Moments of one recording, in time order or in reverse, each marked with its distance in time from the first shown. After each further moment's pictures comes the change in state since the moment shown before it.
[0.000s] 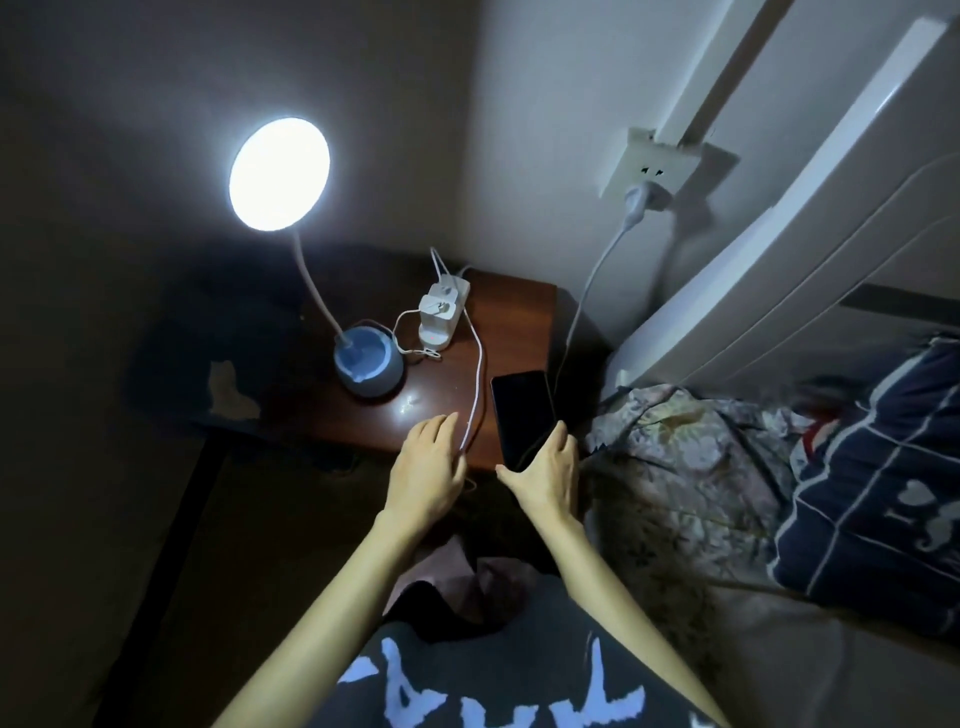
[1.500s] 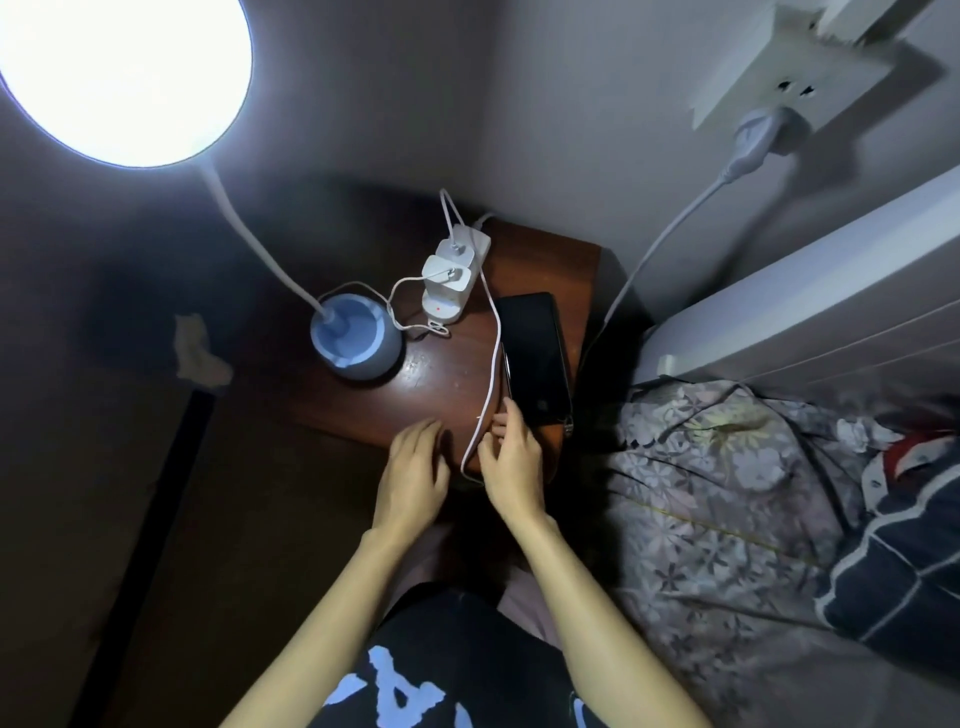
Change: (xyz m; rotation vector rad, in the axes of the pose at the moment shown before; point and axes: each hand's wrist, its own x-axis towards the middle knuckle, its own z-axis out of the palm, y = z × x) left_hand 0.040 -0.070 0.083 -0.199 0.079 -0.134; right_hand 0.051 -0.012 0.081 0.302 -0.094 -0.206
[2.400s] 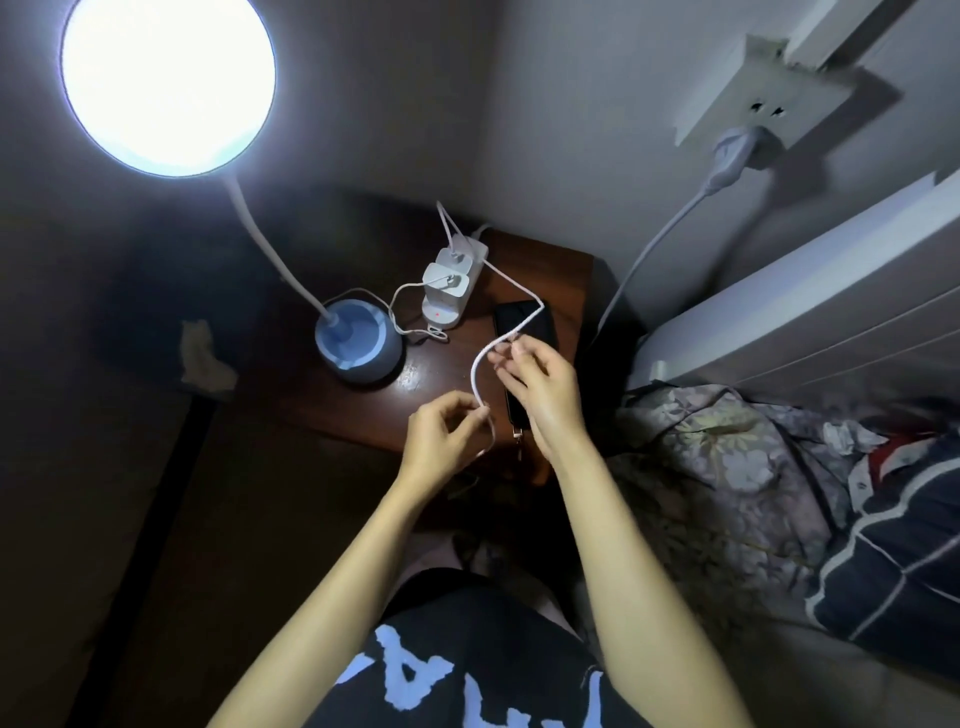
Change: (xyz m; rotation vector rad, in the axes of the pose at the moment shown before) left_hand 0.027 0.058 -0.030 -0.602 -0.012 -0.061; right_hand 0.045 -0.062 -0.060 0.863 -0.141 0.164
